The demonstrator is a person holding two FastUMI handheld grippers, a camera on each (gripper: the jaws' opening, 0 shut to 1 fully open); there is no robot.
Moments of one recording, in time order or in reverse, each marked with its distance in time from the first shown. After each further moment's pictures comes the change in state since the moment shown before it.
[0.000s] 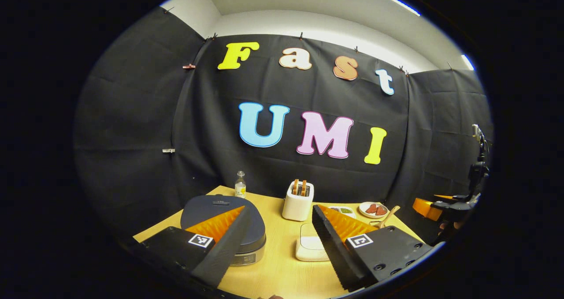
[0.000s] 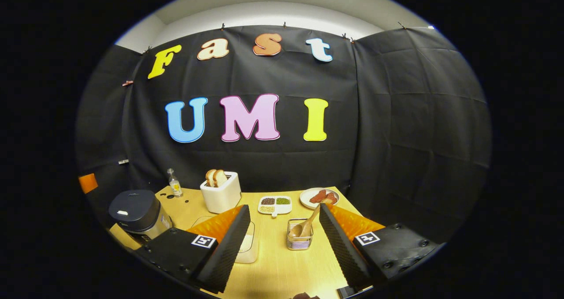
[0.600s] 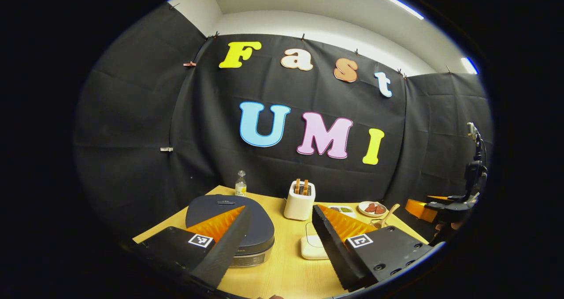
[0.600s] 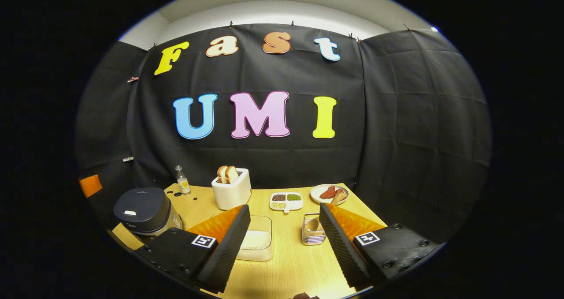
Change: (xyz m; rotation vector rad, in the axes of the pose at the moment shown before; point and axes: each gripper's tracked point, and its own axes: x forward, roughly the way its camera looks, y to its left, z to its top) left arm -0.003 0.028 -0.013 -0.023 -0.003 -0.036; right arm -0.010 0.041 -0.011 -0.010 0.006 0.015
